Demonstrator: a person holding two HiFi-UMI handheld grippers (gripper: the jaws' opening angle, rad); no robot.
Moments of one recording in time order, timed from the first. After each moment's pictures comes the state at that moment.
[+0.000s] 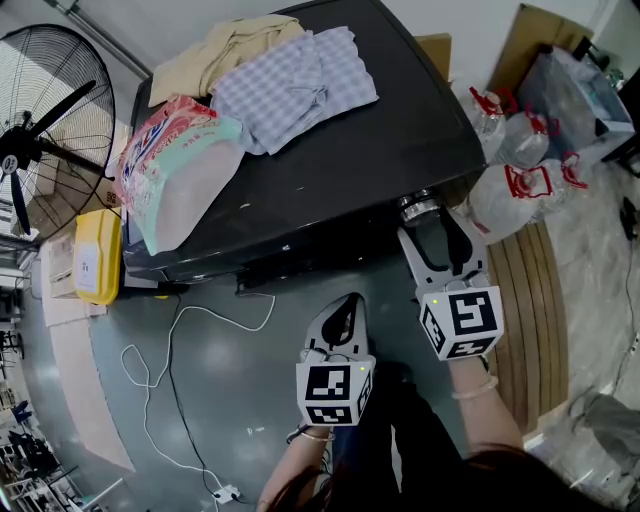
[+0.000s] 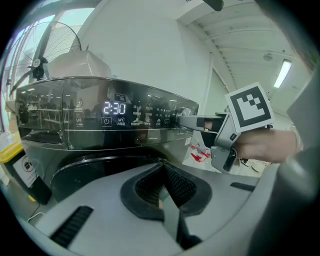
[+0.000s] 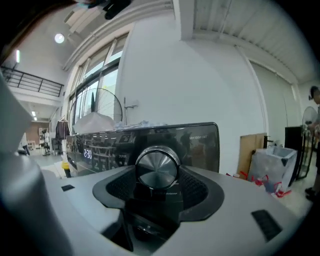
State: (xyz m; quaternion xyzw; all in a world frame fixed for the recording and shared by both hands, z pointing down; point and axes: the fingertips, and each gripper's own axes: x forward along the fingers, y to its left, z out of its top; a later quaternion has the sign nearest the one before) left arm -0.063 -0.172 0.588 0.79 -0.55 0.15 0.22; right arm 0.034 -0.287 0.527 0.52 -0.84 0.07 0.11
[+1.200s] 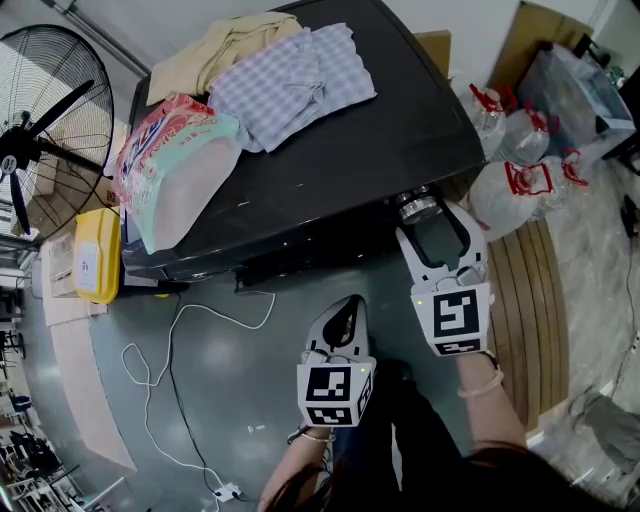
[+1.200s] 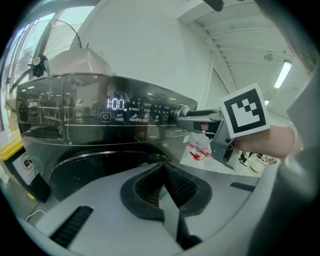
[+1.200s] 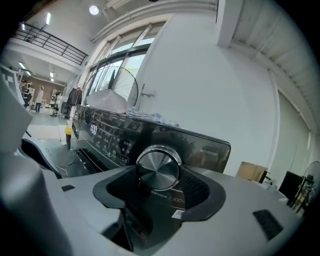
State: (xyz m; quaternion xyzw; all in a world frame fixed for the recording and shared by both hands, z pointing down) left arm -0.059 -0.165 0.594 0.79 -0.55 0.15 0.23; right arm 0.024 -0.288 0.527 0.48 -0.85 -0.05 0.22
